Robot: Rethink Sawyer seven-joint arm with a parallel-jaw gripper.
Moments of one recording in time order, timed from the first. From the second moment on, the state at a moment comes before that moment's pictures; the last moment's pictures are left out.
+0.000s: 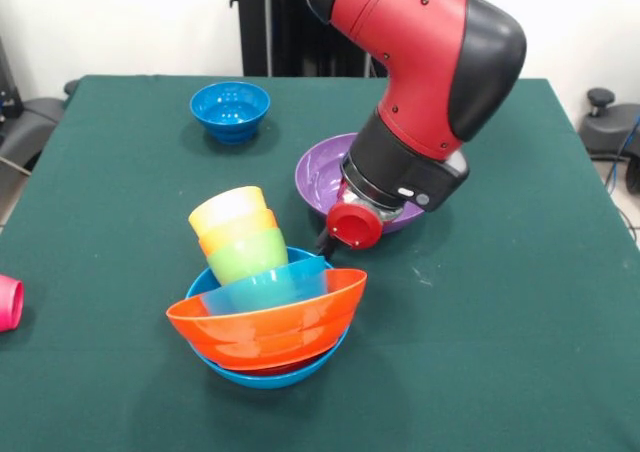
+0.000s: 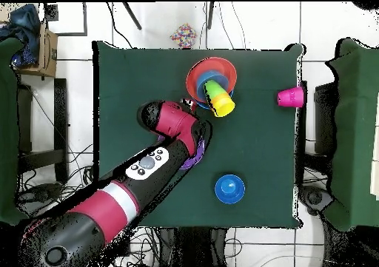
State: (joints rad) arm 0.32 0.09 -0.82 1.27 0.77 0.46 3.20
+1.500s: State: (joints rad) arm 0.33 -0.14 -0.79 1.32 0.78 0.42 3.20
